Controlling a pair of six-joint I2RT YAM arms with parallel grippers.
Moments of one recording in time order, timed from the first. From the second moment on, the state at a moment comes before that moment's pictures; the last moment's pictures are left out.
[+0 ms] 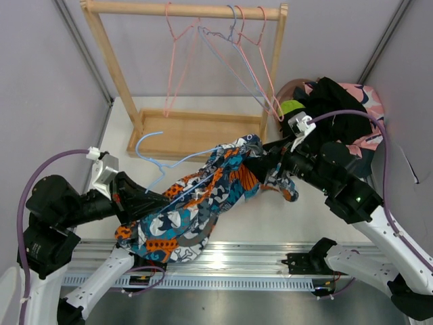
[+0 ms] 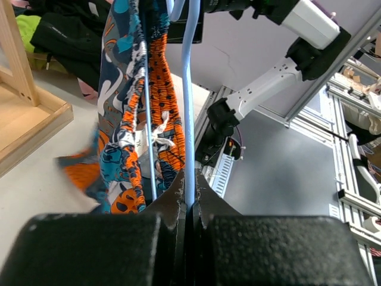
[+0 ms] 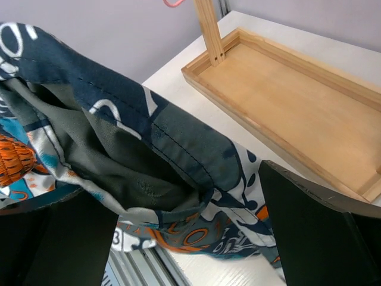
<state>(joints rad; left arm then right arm) -0.40 0.56 1.31 -0.81 0.84 -0.27 0.74 0.85 1.13 -0.35 -0.16 0.28</state>
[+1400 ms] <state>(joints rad) -0.41 0.61 1.36 -0.85 0.72 -0.23 0.78 0.71 1.17 -0.50 0.49 0.15</state>
